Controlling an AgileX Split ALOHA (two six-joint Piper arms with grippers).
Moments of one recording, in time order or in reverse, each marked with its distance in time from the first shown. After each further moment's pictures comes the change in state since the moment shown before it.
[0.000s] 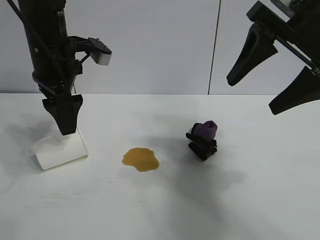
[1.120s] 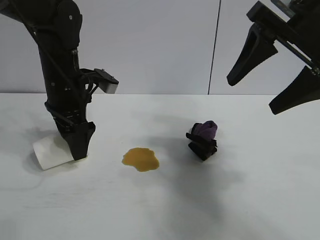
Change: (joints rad) left arm 0.000 0.138 -0.002 -0.020 -0.059 -0.070; right arm 0.000 0.000 0.000 -0.001 -0.002 -0.002
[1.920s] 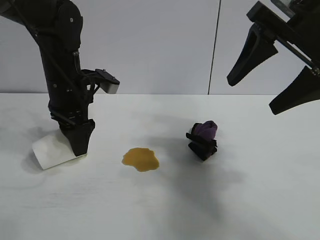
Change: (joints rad) left arm 0.000 0.001 0.000 -0.006 -0.020 0.000; right arm 0.000 0.000 0.000 -0.001 -0.001 0.000
